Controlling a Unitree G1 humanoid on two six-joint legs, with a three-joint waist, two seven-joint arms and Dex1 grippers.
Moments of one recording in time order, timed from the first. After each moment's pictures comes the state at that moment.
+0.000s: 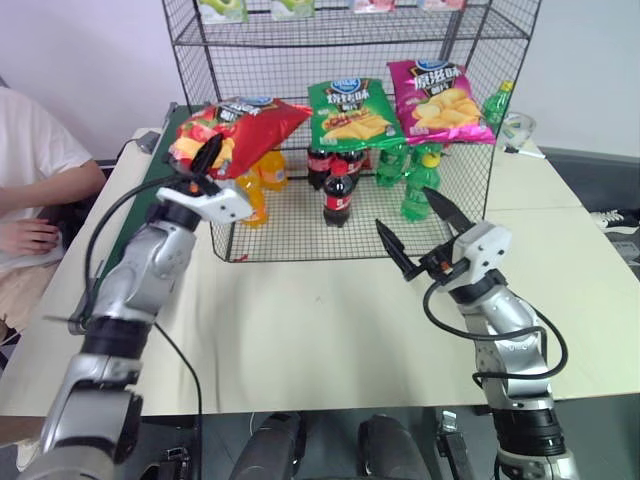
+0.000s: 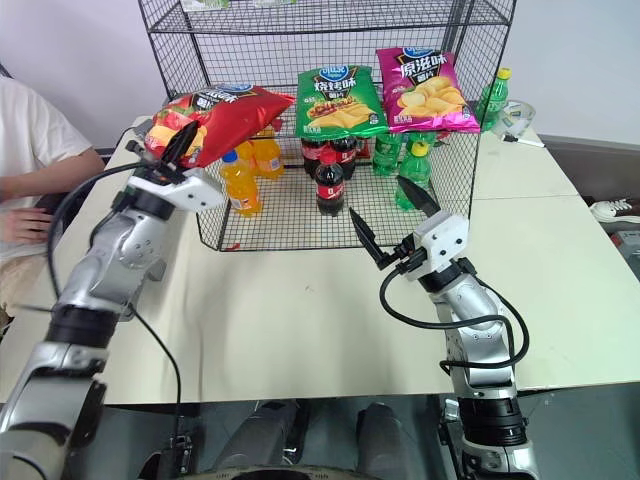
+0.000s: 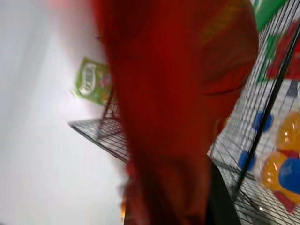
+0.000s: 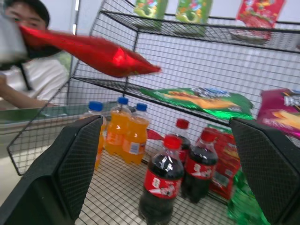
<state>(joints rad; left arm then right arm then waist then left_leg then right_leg) -0.70 0.55 -0.11 0.48 0.74 -0.38 0.23 -0.18 -0.29 -0.04 -0.23 0.24 -0.15 0.53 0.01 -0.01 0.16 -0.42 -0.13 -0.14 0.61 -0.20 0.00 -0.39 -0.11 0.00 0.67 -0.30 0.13</state>
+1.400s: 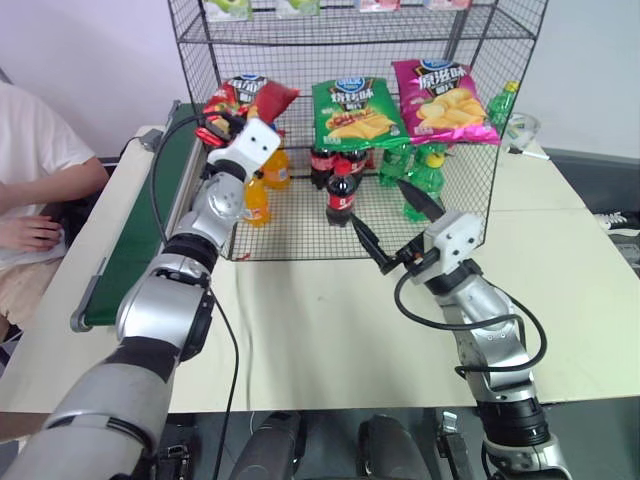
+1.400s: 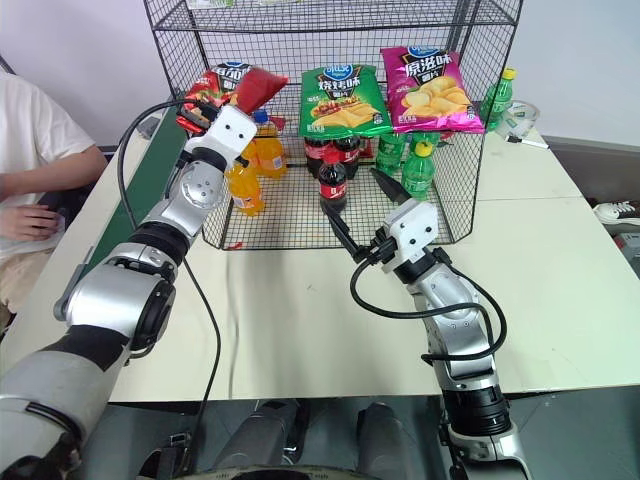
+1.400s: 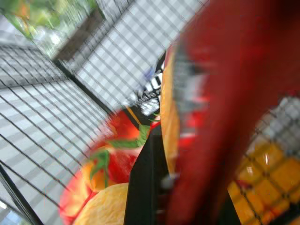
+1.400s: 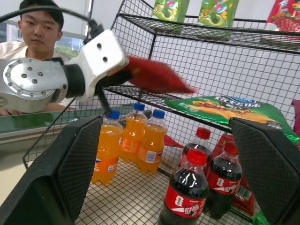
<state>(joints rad) -1.19 0.33 -0.17 1.23 0.45 -0.46 0.31 -0.22 -0.26 0.05 -0.27 0.19 -0.06 0.46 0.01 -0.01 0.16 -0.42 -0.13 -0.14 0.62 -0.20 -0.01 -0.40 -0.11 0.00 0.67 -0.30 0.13</state>
